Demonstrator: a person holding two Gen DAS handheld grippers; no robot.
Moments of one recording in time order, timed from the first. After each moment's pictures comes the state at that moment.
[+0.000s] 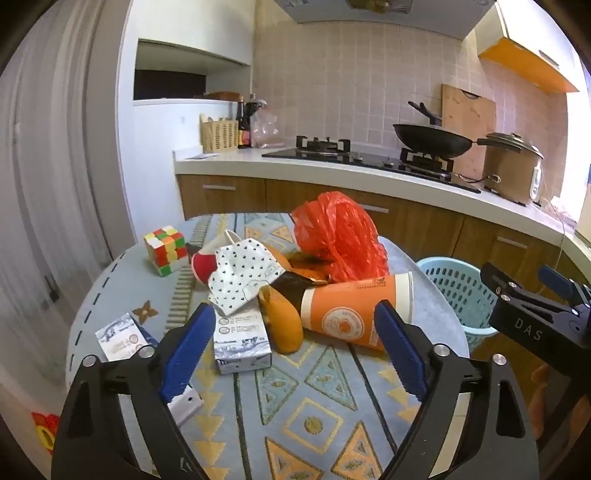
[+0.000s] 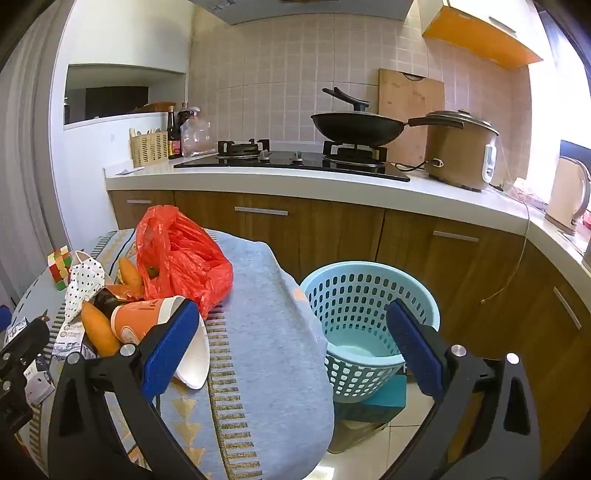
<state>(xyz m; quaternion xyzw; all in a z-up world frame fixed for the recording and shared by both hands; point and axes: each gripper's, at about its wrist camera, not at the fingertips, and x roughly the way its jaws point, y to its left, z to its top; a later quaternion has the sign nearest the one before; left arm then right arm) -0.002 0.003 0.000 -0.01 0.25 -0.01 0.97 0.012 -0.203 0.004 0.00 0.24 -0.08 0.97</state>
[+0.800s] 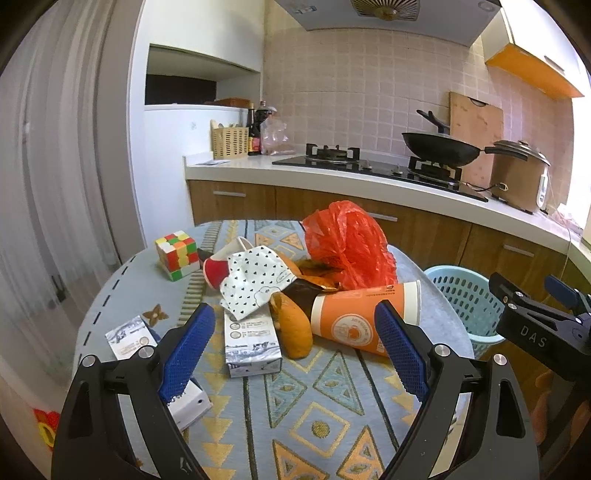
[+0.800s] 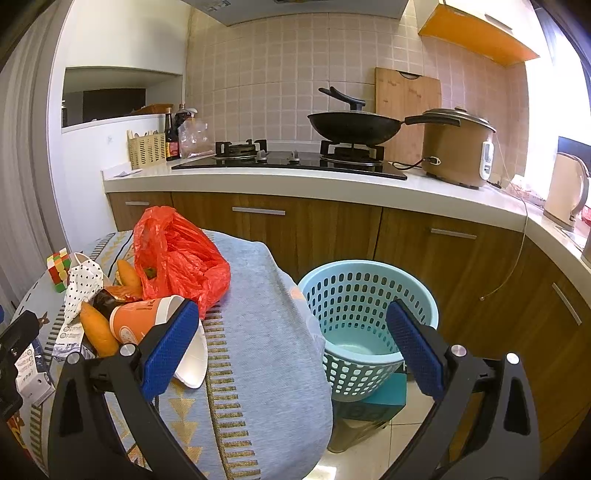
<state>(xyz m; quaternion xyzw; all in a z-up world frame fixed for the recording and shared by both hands) -0.008 0.008 0.004 -0.01 0.23 0.01 0.97 0.004 -0.211 0.004 0.01 0.23 -0.08 0.97</state>
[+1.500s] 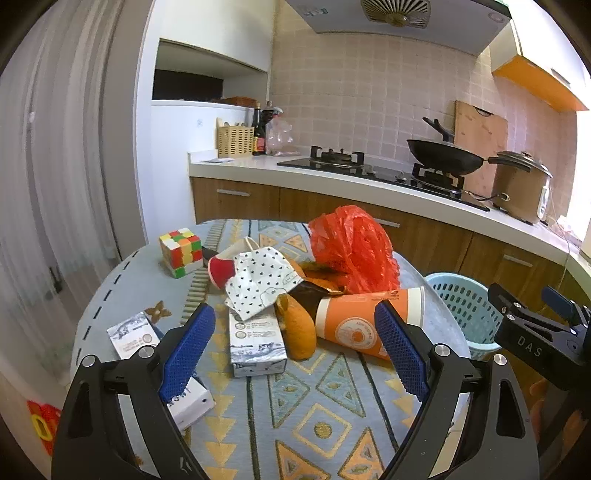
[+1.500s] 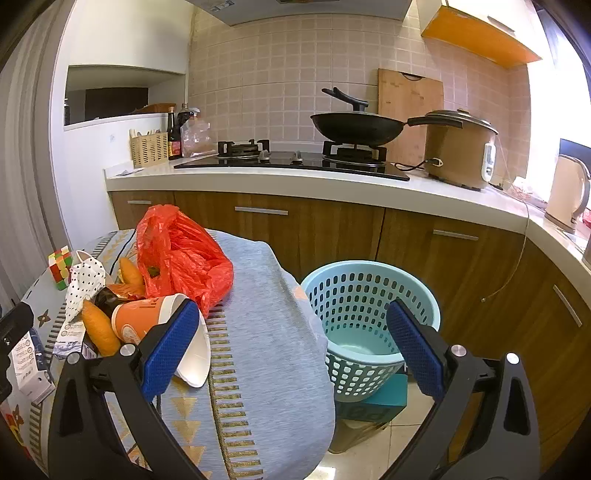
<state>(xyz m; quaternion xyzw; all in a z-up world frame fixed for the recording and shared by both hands) -0.011 0.018 0.007 -0.03 0.23 0.01 0.97 0.002 -0.209 0.004 0.01 0.23 -0.08 0.97</state>
